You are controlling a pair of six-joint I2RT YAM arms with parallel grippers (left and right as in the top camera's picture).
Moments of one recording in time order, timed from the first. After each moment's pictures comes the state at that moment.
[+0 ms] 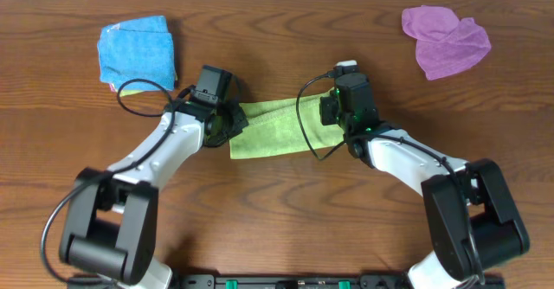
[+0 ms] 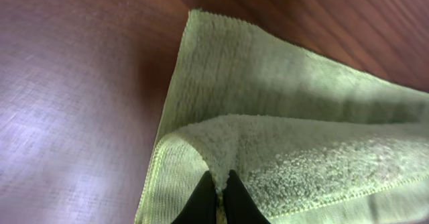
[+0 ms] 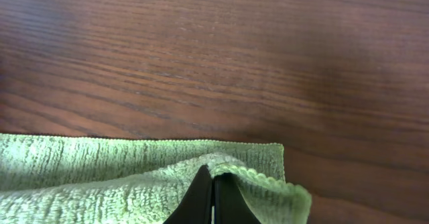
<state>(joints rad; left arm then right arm) -0.31 1.73 1.04 -0.48 0.17 -0.80 0.37 1.77 0.87 0.18 0.13 0.20</state>
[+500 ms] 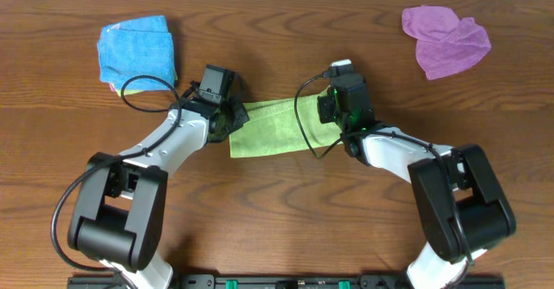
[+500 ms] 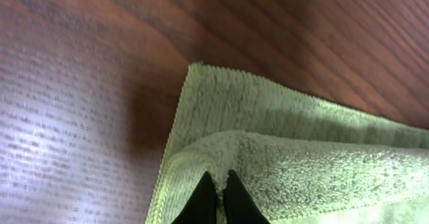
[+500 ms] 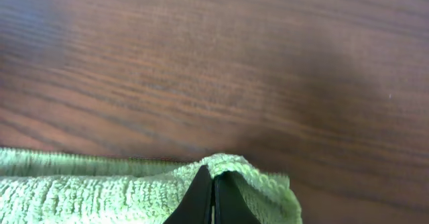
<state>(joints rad) -0.31 1.80 1.04 -0.36 0.10 -0.80 0.37 1.87 0.87 0.34 0.14 0.12</state>
